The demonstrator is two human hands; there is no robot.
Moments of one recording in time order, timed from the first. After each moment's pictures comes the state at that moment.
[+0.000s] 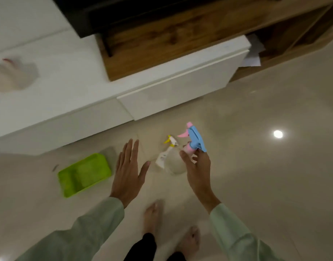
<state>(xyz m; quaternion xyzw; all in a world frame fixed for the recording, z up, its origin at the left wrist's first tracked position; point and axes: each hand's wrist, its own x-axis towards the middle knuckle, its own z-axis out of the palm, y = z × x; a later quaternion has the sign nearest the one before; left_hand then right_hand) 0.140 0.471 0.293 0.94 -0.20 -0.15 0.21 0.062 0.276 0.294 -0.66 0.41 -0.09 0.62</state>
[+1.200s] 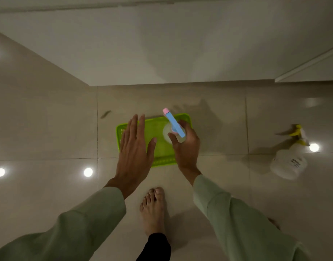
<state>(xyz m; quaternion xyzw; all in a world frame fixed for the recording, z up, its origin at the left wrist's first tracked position) 0.279 0.846 0.028 0.95 -0.02 -0.18 0.25 0.267 0.702 -0.064 -0.81 0.26 0.01 0.53</state>
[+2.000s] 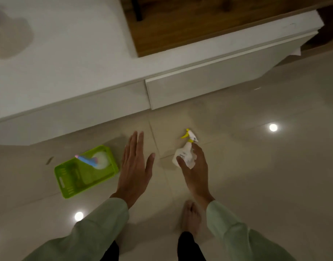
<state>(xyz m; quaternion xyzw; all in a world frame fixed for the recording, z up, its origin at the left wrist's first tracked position) 0.222 0.536 0.209 0.93 -0.16 -0.18 0.28 0.125 0.370 0.153 -0.74 0.41 0.00 0.54</state>
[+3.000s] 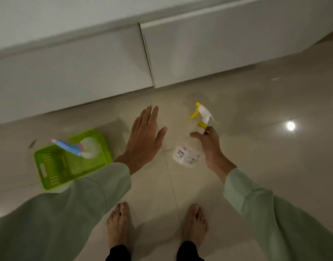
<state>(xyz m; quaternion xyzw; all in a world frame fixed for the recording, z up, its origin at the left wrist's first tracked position) 0.264 0.497 0.083 0.93 -0.19 -0.22 0.21 0.183 0.305 0.011 -0.57 0.50 0.08 0.65</state>
